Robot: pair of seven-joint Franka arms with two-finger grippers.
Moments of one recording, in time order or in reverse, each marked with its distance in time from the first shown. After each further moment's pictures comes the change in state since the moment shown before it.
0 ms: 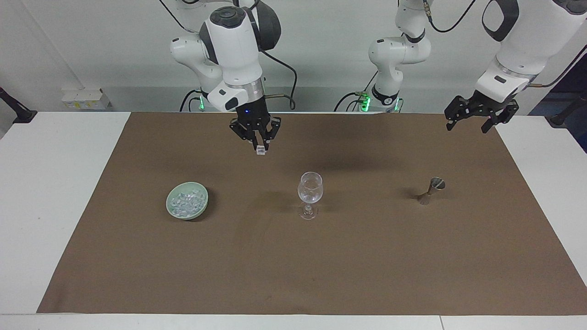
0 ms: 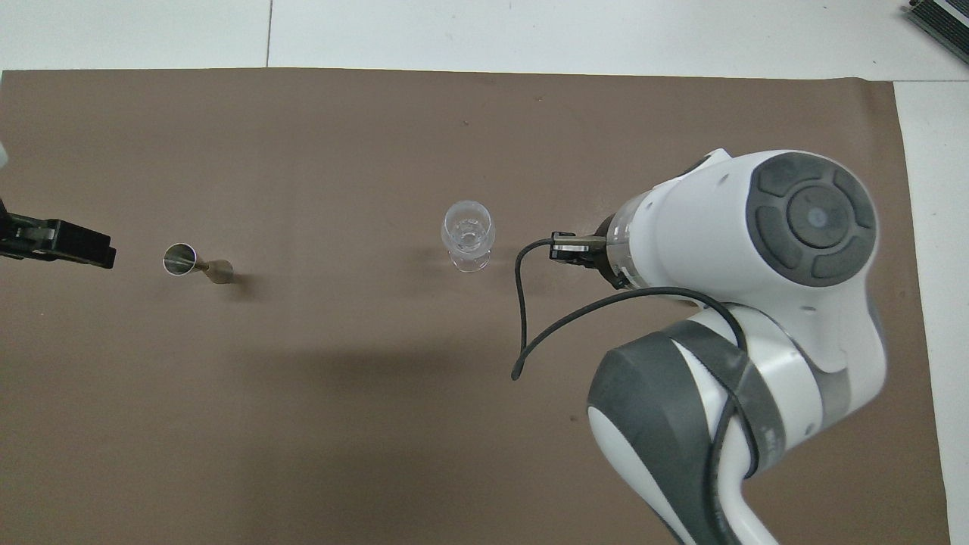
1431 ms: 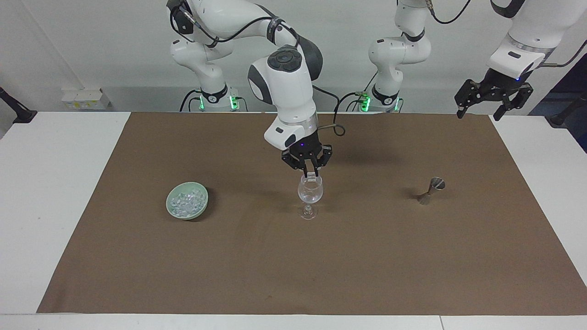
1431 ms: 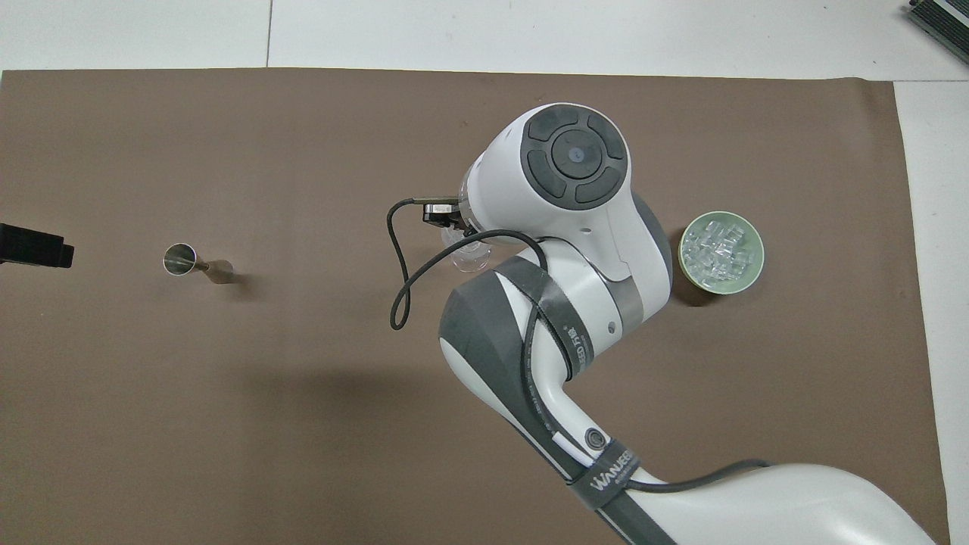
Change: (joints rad) left arm 0.004 -0.056 0.021 0.022 -0.001 -0.003 0.019; right arm 0.135 0.341 -0.004 0.325 -0.011 0.064 0.047
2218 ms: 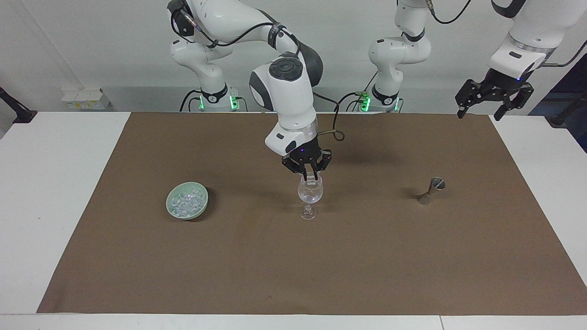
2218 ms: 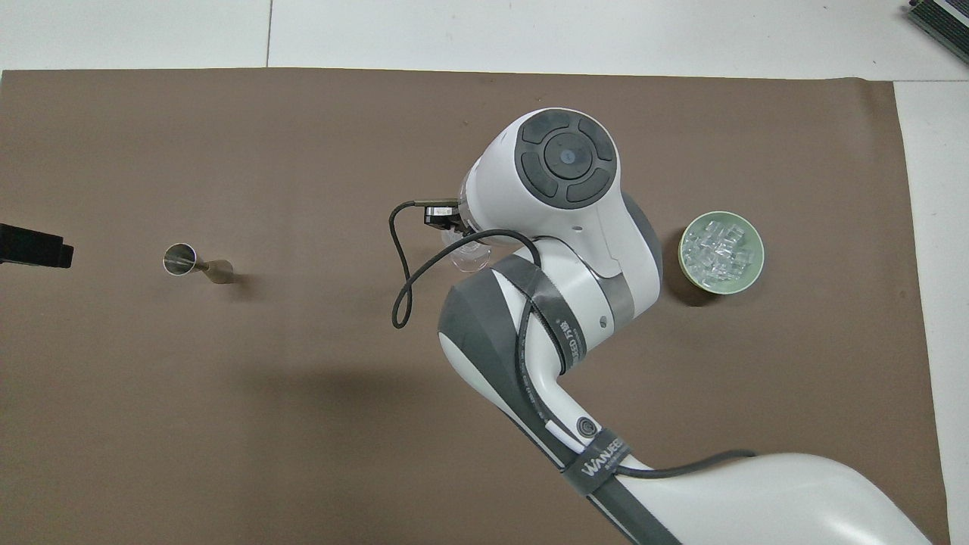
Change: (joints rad) left arm 0.000 0.000 -0.001 0.000 0.000 -0.001 0.000; right arm 0.000 0.018 -0.001 -0.015 0.000 0.013 0.000
